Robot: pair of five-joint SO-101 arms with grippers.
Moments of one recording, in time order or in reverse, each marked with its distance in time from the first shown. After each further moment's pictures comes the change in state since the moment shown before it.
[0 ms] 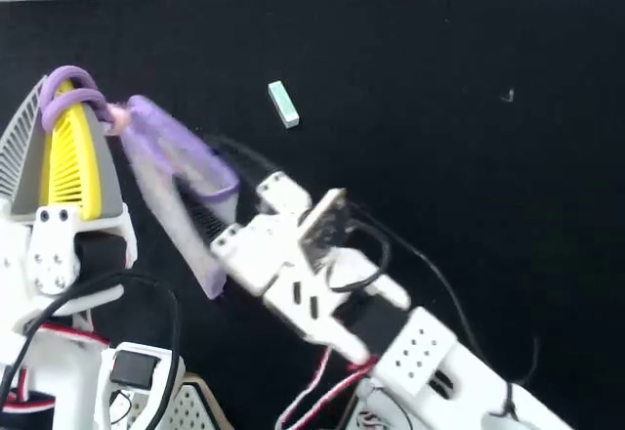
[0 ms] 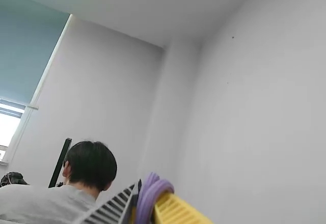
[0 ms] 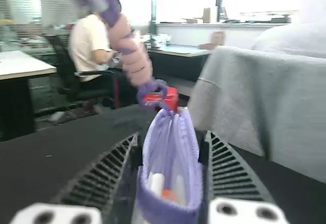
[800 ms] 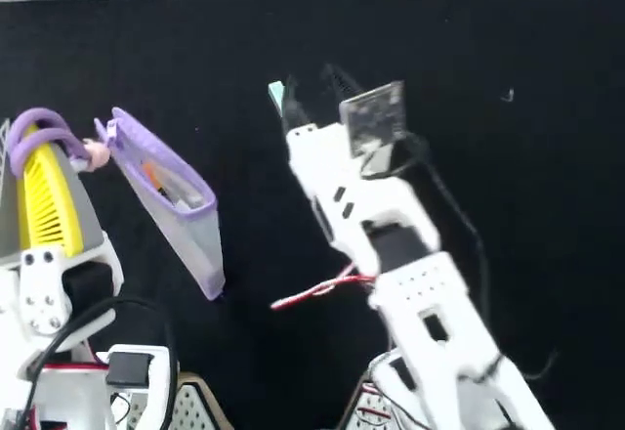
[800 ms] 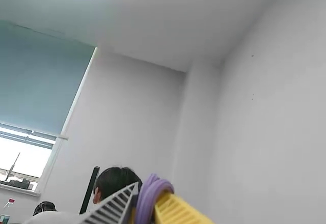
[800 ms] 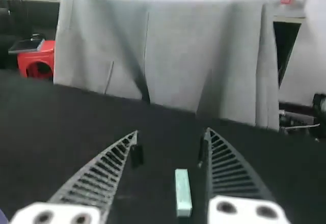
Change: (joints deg) left arm -7.6 -12.8 10.4 -2.7 -0.3; right arm 25.2 20.1 -7.5 -0.4 0.8
